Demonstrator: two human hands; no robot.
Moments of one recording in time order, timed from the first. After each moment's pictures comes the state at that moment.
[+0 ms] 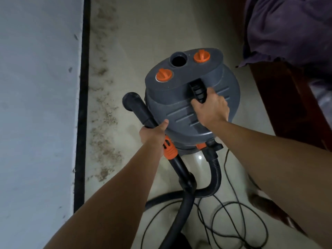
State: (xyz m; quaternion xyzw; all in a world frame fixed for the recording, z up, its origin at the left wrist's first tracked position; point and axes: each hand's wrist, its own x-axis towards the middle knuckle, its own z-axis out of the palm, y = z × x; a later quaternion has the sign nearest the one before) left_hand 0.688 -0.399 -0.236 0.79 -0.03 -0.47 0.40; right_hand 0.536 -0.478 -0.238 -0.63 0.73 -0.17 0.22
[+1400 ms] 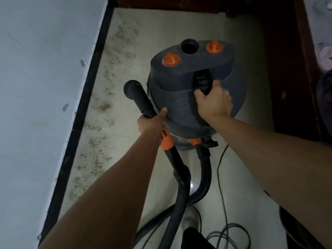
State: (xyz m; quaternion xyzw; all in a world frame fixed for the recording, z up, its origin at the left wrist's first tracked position) left_hand 0.829 -0.900 -0.257 0.76 0.03 -0.44 0.47; right_hand 0.692 -0.999 -0.243 -0.67 0.68 -0.18 0.21
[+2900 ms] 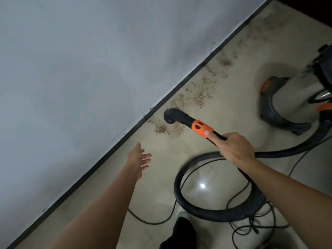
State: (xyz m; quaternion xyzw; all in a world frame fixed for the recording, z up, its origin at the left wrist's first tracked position) left_hand 0.911 -0.065 -0.220 0.69 0.32 -0.40 0.51; right_hand 0.781 -0.326 -0.180 -0.85 0.42 0.13 0.29
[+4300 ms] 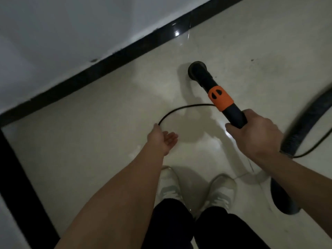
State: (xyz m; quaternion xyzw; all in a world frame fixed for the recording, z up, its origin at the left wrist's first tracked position) left_hand 0.757 0.512 -0.684 0.39 0.63 -0.34 0.58; right_hand 0.720 0.288 -0.601 -0.93 0.26 0.20 0.18
